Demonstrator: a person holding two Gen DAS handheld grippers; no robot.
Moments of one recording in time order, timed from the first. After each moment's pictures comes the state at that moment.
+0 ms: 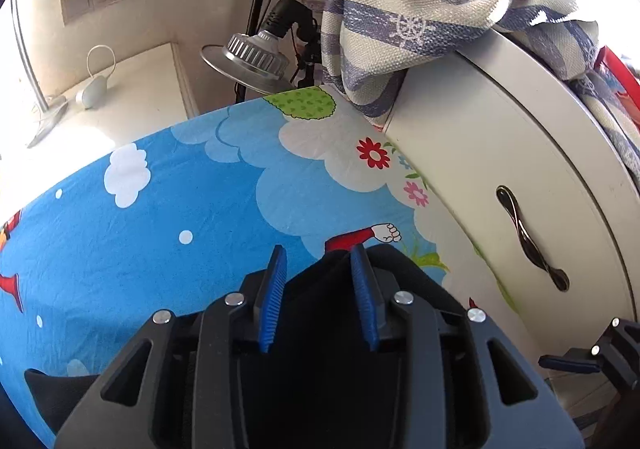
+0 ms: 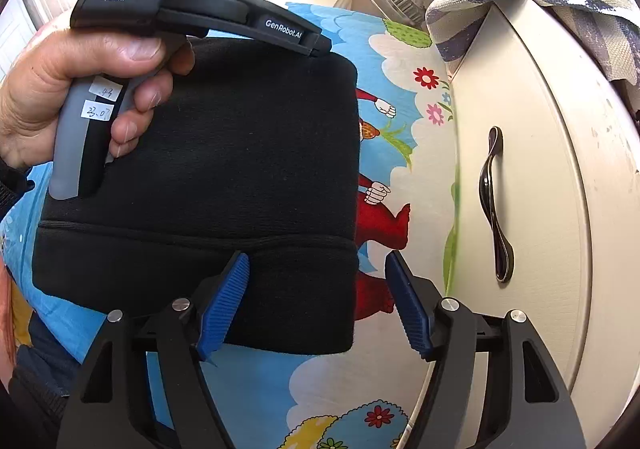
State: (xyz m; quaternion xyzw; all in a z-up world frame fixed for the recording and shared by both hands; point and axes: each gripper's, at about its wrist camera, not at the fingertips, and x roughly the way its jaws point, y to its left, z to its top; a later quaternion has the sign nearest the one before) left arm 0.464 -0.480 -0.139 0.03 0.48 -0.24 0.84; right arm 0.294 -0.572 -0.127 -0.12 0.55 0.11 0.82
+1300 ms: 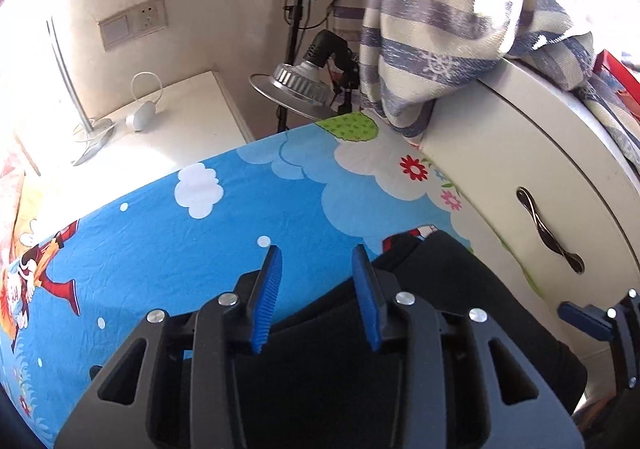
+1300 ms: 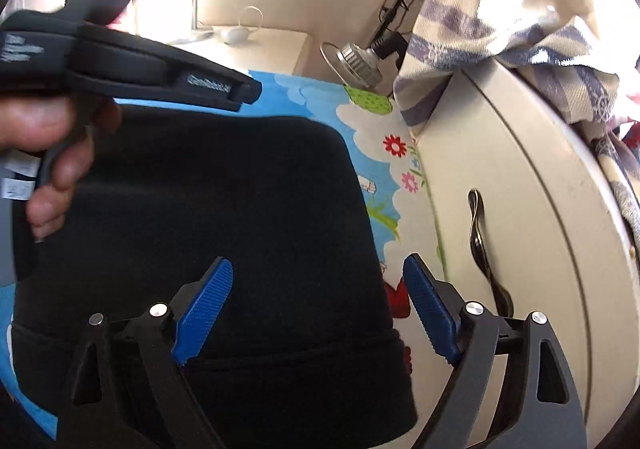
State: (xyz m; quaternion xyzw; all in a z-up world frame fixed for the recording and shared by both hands) left arm 0.439 -0.442 -0.114 0.10 0.44 -0.22 0.87; right arm 0.310 -0.526 -0.148 -0.11 0.47 -0.01 0.88
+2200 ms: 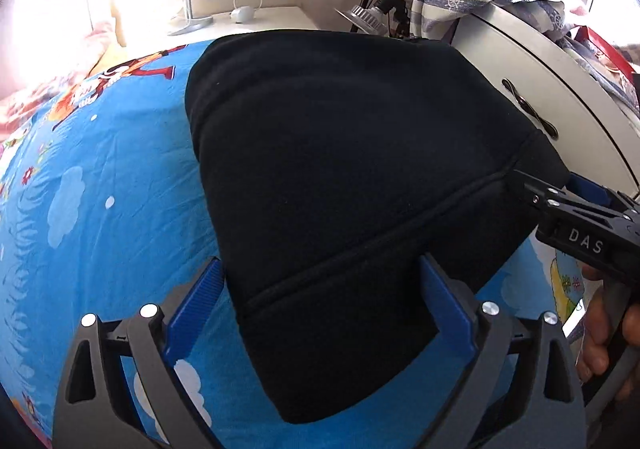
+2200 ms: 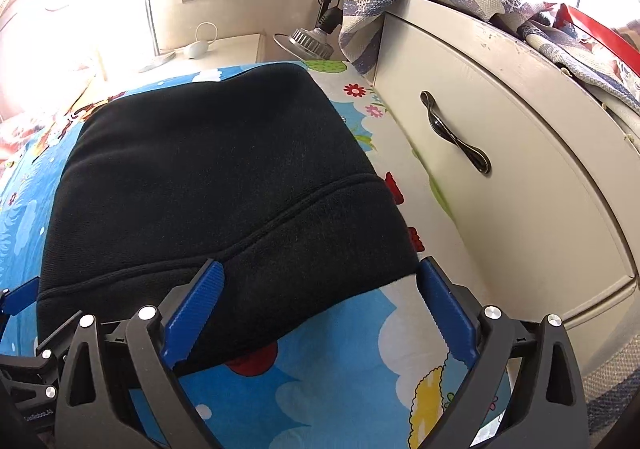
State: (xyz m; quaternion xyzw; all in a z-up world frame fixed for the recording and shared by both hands) left arm 0.199 -0.331 -0.153 0.00 0.47 -0.09 0.88; right arm 0.200 -0.534 -0.133 0.01 0.43 -0.05 0.90
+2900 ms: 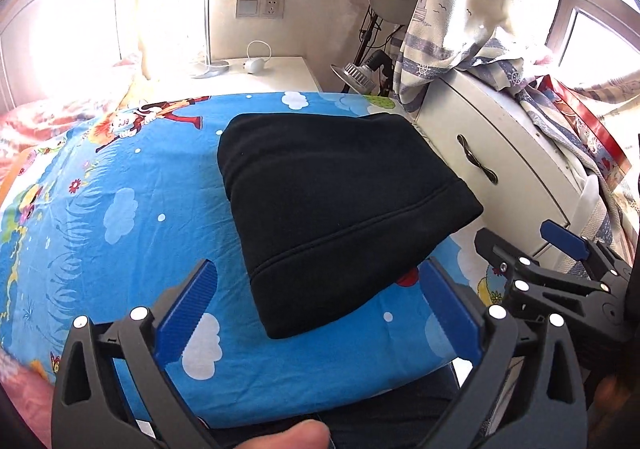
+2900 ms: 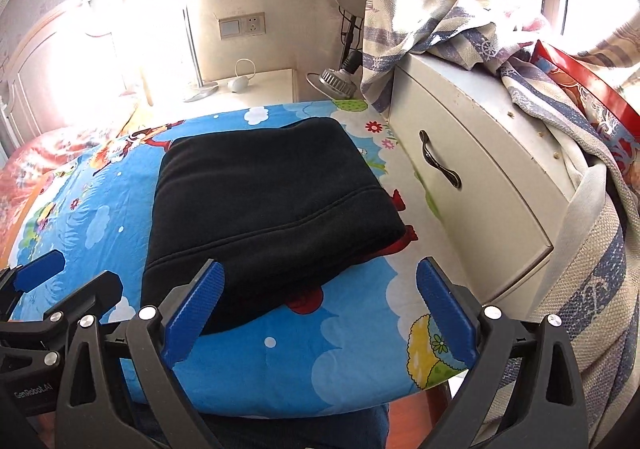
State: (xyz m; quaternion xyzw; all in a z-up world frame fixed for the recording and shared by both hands) left arm 0.126 -0.331 -0.044 -0.03 0.42 -0.08 0.90; right arm 0.126 -0.517 -0.053 0.02 0.40 -0.02 0.92
